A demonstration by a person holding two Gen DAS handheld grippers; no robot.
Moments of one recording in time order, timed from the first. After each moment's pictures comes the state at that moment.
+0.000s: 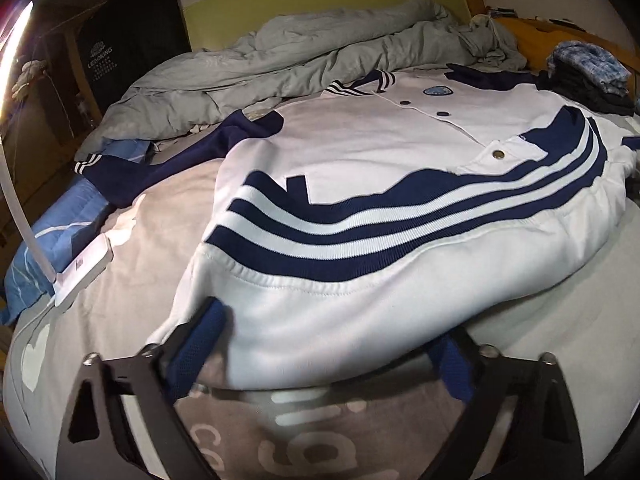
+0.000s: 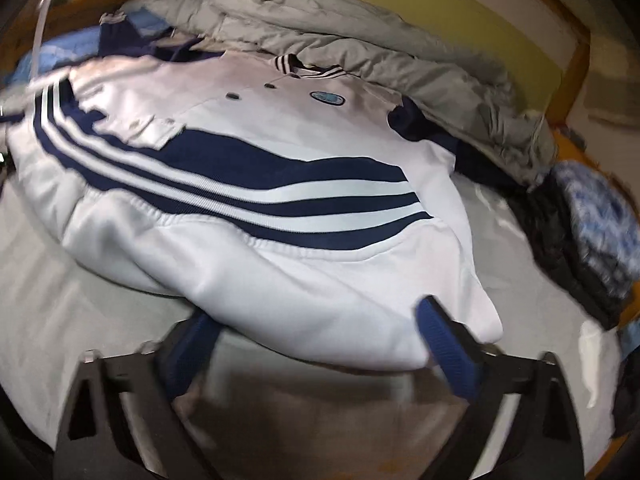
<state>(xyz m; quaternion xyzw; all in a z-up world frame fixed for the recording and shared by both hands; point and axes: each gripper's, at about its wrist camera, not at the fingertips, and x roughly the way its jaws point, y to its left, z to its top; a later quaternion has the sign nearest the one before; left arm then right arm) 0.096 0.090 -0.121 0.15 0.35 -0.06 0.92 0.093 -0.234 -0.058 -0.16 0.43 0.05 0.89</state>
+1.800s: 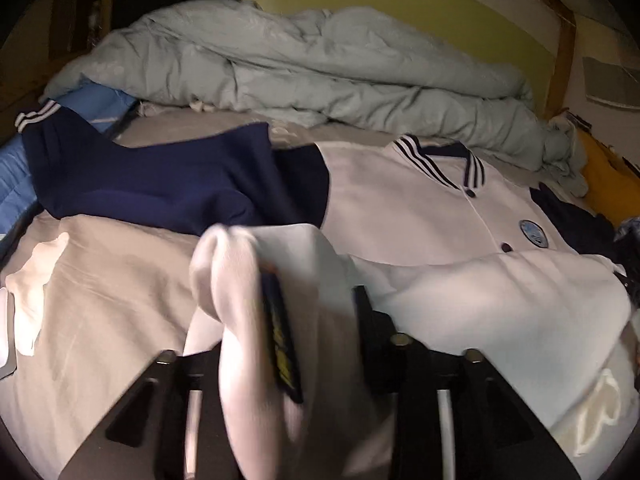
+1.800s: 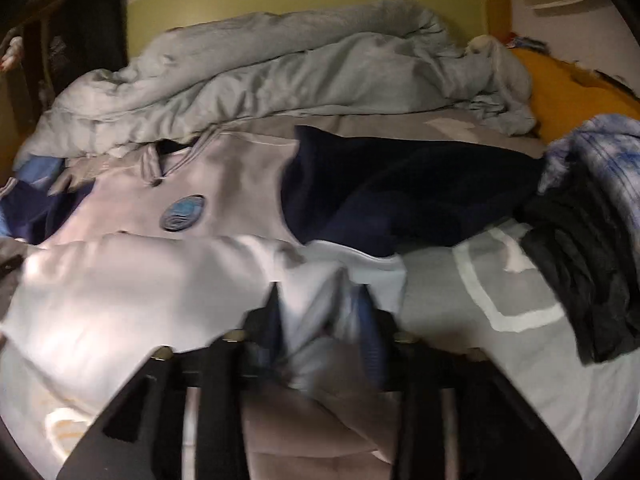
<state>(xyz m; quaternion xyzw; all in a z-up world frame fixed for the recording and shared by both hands) 0.344 0.131 -0.101 -0.05 0.36 -0.05 0.93 0.302 -0.331 -0.053 0.04 0.41 -0.05 0.91</state>
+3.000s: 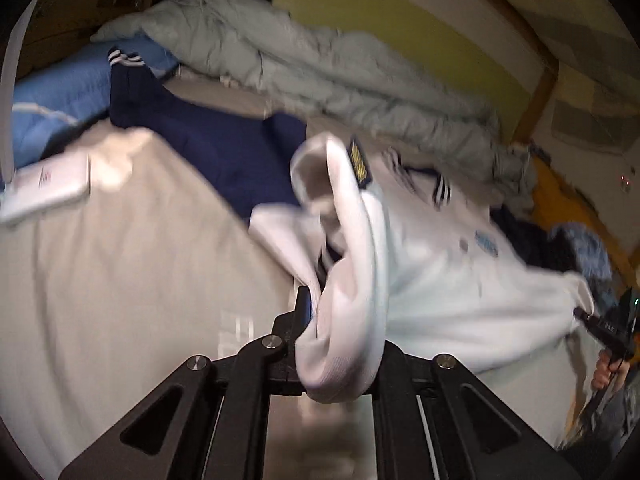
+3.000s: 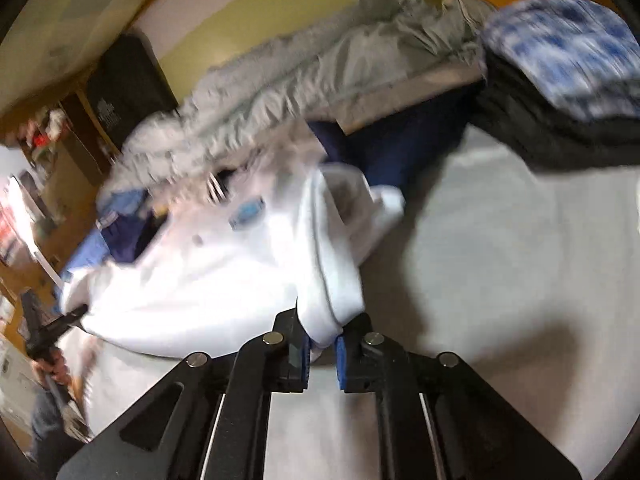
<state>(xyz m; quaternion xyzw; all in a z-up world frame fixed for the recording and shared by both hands) 0.147 0.178 -0.084 -0.13 0.37 -0.10 0.92 0.125 -0.361 -0.034 0.19 0.40 0.05 0.89</state>
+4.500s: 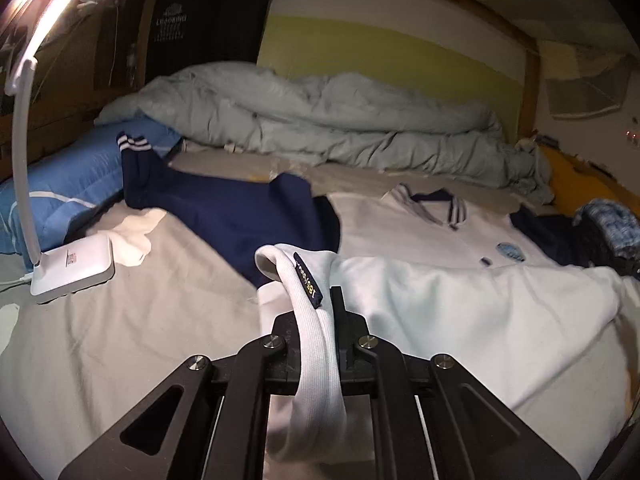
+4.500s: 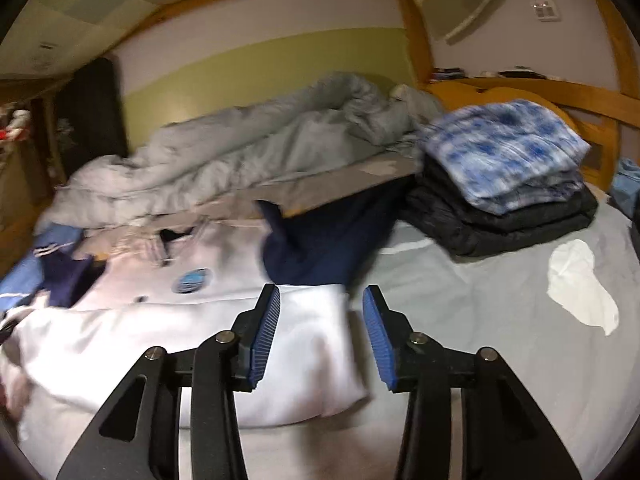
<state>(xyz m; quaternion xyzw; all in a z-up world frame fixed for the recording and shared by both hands) 0.151 0.159 -0.057 -0.05 0.27 -0.06 0.96 0.102 -0.351 0.010 0.11 0.28 -0.08 0.95</state>
